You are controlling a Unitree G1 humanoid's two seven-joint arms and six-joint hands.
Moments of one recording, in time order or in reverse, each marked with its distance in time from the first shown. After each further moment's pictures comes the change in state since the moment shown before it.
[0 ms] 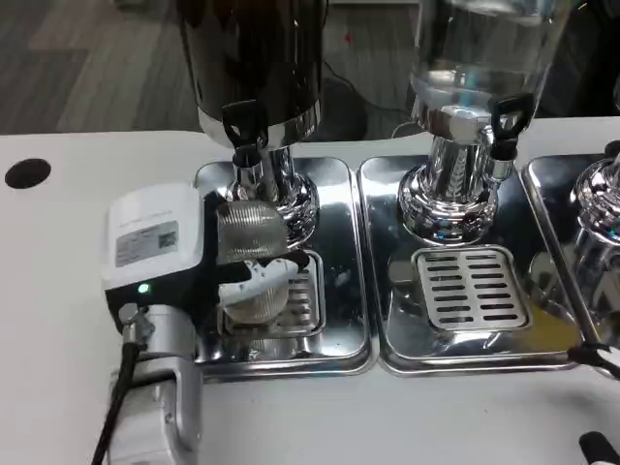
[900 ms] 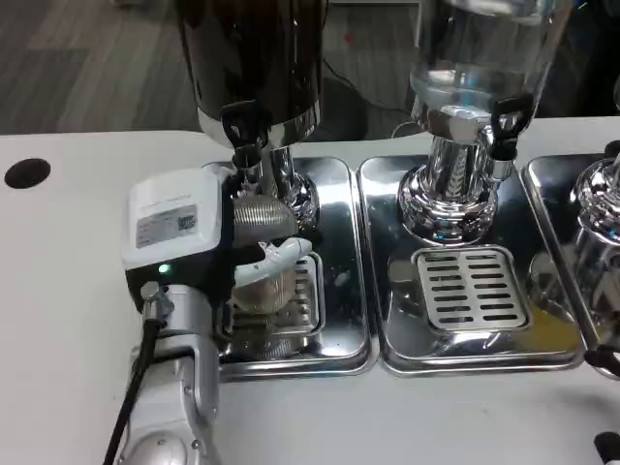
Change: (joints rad) left arm -0.091 -0.008 -0.020 0.107 -0.028 0.007 0.033; right arm -0.017 -0.009 -0.004 0.064 0.058 -0.012 0.032
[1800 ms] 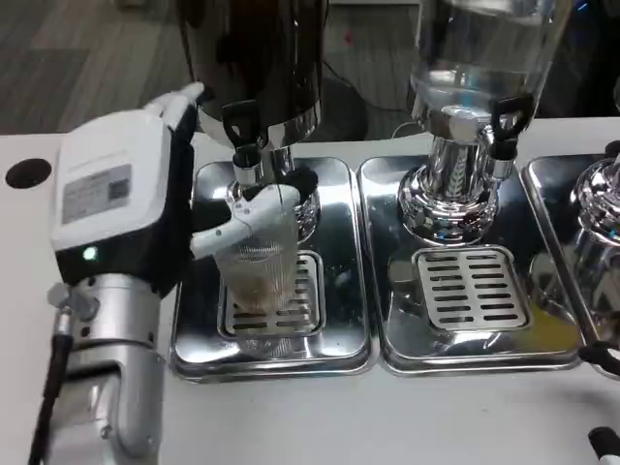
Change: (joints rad) left arm 0.156 0.070 0.087 -0.514 -0.036 -0.038 -0.112; right arm -0.027 0.007 0.006 0.018 -0.001 -0.001 0.008
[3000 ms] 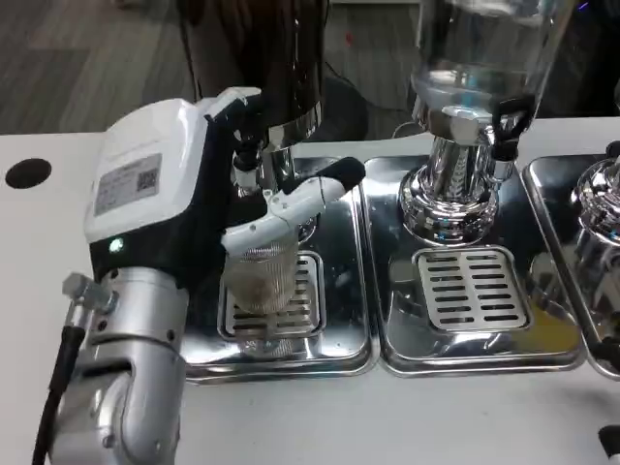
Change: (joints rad) left arm 0.005 -0.085 -0.015 -0.096 -0.050 -0.039 -0.145; right arm 0.010 -0.001 -0.010 0.001 0.038 -0.018 0.014
